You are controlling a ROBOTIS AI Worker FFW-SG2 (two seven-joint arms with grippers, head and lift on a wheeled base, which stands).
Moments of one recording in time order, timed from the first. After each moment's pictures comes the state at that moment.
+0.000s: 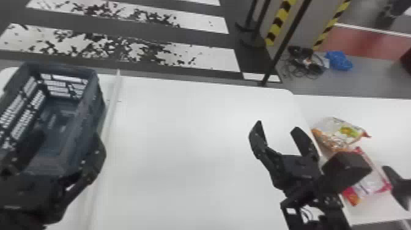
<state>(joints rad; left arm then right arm) 0.81 0.12 -0.08 -2.36 0.18 0.07 -0.01 0.72 -0.01 -0.07 -2.28 -0.18 0.08 -0.01</state>
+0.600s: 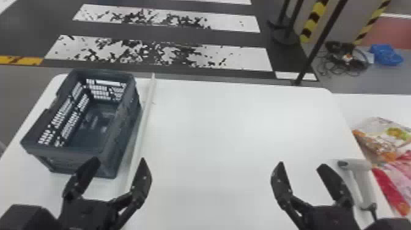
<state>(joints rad) 0.90 0.12 -0.14 -2.30 0.16 -0.02 0.01 0.94 -0.08 0.02 -2.22 -0.16 -0.17 -0.01</state>
